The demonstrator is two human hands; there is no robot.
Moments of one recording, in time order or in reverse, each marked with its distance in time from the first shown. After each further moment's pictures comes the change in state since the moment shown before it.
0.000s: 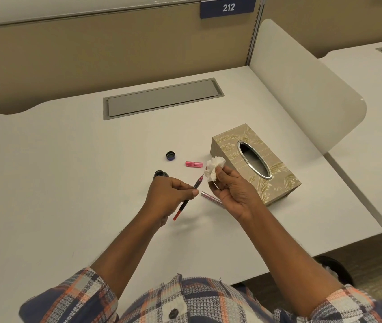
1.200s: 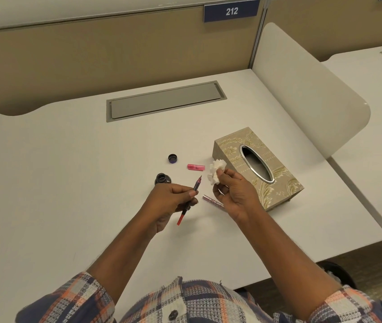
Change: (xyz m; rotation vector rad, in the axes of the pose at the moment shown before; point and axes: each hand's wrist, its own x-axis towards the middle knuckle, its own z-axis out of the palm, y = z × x) left_hand 0.007 -0.013 -0.004 -0.251 -0.153 -0.026; right_hand 0.007 0.002 0.004 -0.093 0.180 -0.016
